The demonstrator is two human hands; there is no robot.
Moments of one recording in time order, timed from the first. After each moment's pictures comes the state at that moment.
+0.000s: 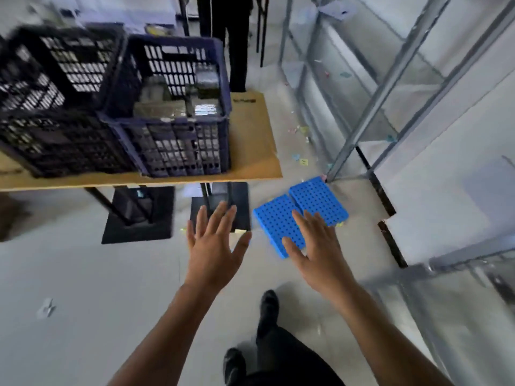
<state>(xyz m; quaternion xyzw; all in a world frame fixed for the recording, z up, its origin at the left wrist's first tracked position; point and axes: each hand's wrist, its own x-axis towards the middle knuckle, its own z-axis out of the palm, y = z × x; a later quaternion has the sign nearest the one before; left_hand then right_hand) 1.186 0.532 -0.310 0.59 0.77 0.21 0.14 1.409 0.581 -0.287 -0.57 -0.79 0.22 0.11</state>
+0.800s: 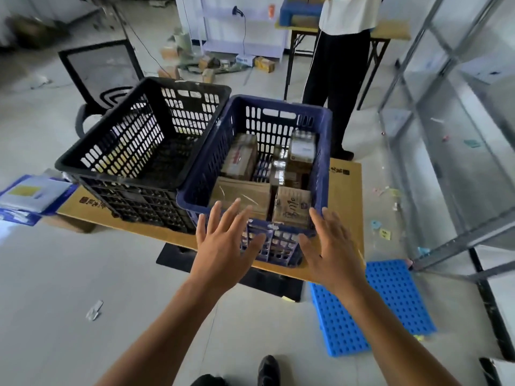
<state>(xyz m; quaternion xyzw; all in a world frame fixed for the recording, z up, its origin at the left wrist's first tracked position) 0.973 0.730 -0.267 0.51 0.83 0.20 0.08 1.171 0.873 -0.285 -0.42 -0.87 0.24 0.10</state>
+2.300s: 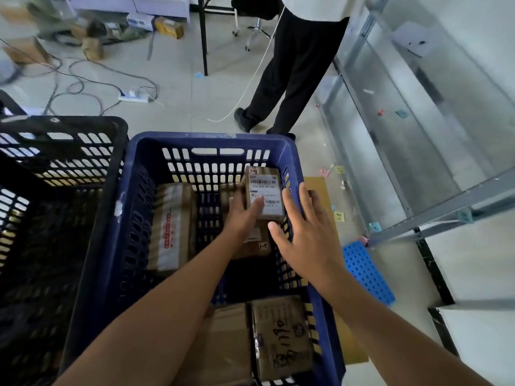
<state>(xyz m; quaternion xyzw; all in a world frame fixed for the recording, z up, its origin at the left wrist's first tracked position) 0.853 1.124 -0.379 0.28 0.65 0.47 0.53 1.021 1.112 -0.308 -0.54 -0.84 0.11 0.02</state>
